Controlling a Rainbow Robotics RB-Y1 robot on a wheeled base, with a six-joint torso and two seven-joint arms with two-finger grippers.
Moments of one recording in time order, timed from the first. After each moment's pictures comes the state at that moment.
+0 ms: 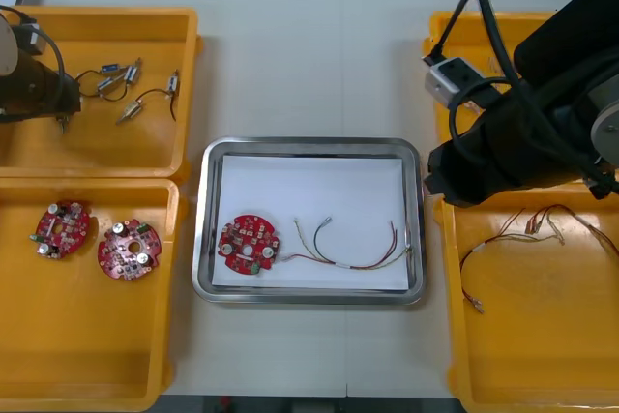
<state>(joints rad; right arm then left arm) -0.65 -0.75 0.26 -2.30 -0.94 1.92 1.05 -0.77 0.69 0.02 -1.02 0.50 1.22 -1.47</state>
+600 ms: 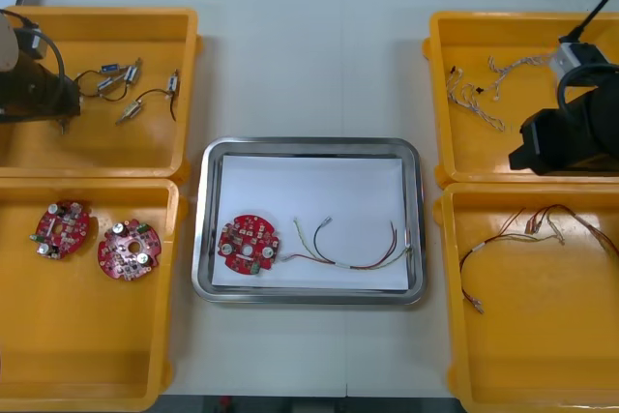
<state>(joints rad) -0.47 -0.83 -0.02 -2.18 -0.95 1.92 0.93 -0.81 0.69 0.02 -0.95 0.50 1.24 -1.51</state>
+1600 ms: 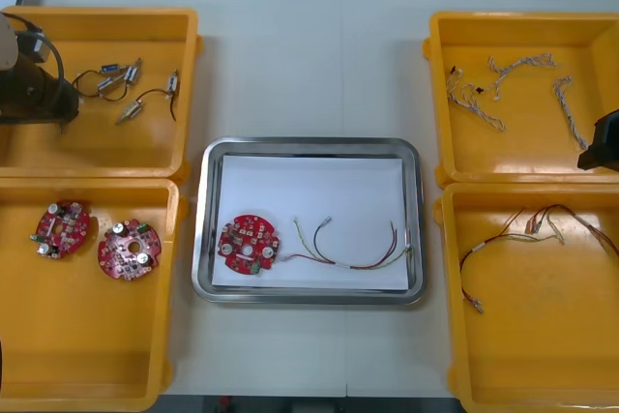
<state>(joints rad) -0.39 -0.83 -0.19 -2.00 -0.84 1.92 0.88 -0.82 0.69 0.02 -0.92 0.50 1.25 -1.55</state>
